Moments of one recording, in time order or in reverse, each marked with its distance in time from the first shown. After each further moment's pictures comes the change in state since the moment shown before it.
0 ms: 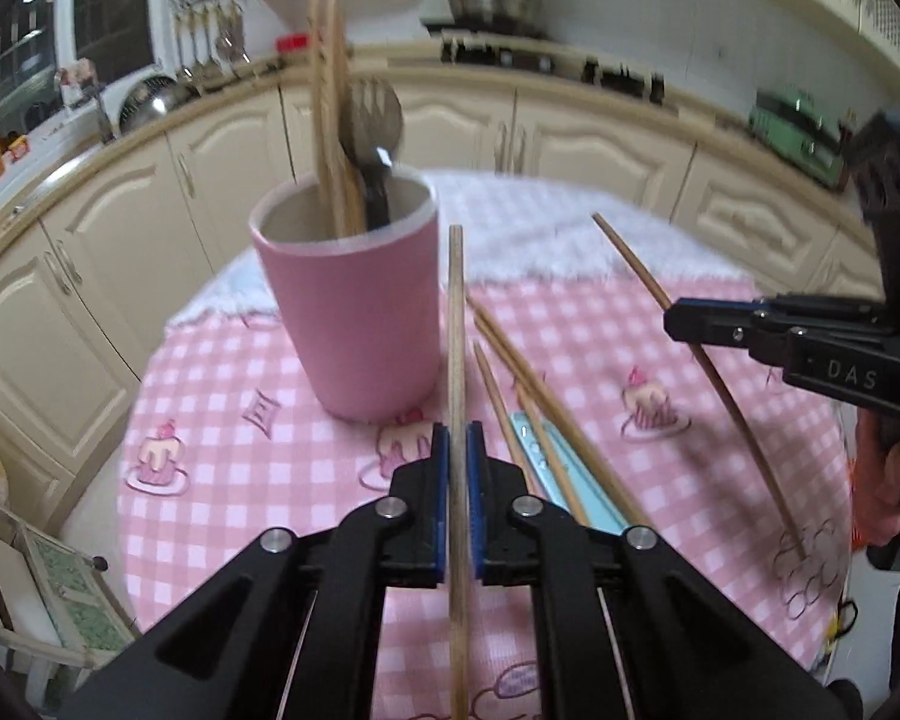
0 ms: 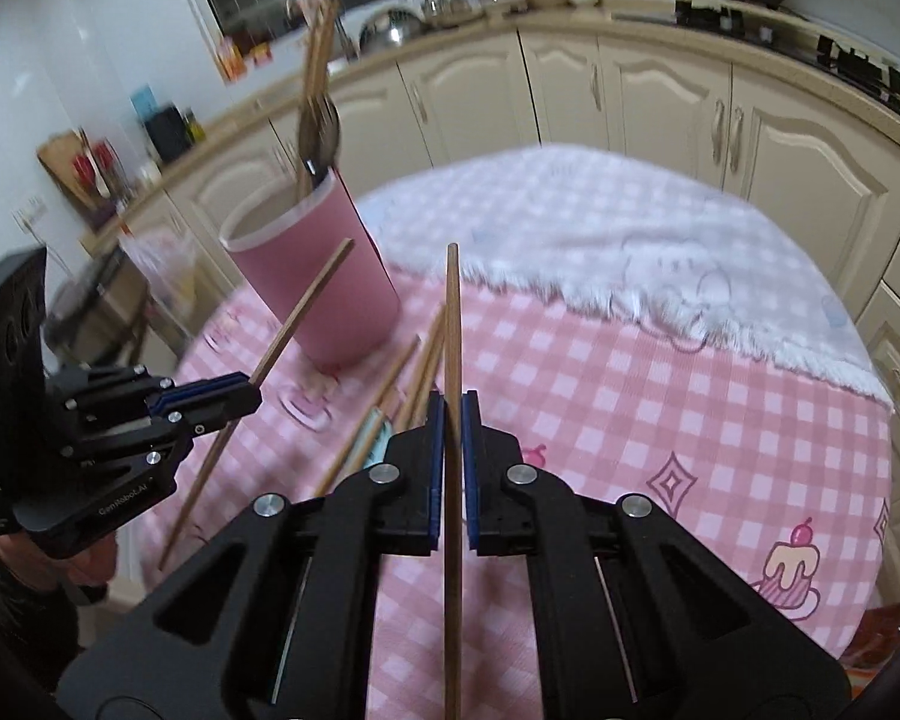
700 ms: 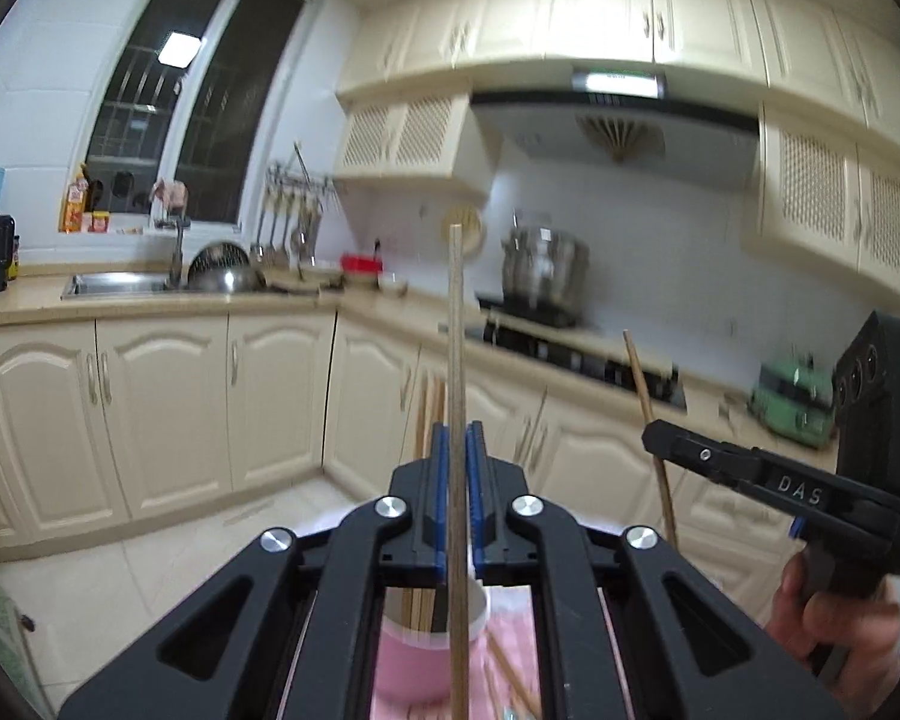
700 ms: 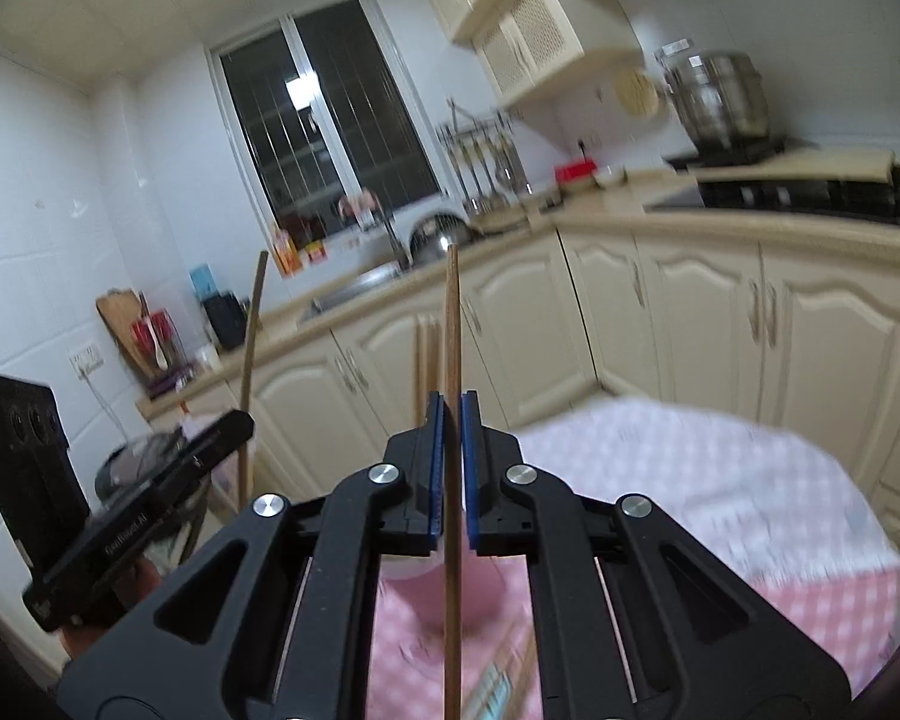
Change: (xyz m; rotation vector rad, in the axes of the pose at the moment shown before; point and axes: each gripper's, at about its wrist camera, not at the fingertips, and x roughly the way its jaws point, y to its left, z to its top) left arm -0.094 0.035 0.088 -0.201 -0.629 0.010; right arm -0.056 0.048 0.107 0.010 -0.482 0.112
